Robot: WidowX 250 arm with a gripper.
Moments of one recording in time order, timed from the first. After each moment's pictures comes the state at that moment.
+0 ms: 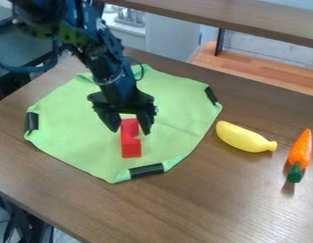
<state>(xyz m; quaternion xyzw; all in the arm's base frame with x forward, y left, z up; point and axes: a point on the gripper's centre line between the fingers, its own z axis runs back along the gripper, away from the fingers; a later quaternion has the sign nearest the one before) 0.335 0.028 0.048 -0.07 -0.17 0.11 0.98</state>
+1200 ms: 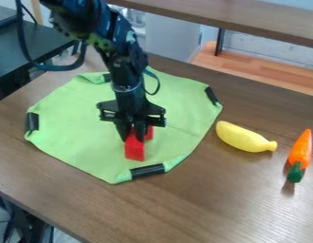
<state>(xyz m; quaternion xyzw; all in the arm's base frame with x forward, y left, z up) 0.338 0.019 0.028 -0.03 -0.10 0.13 0.99</state>
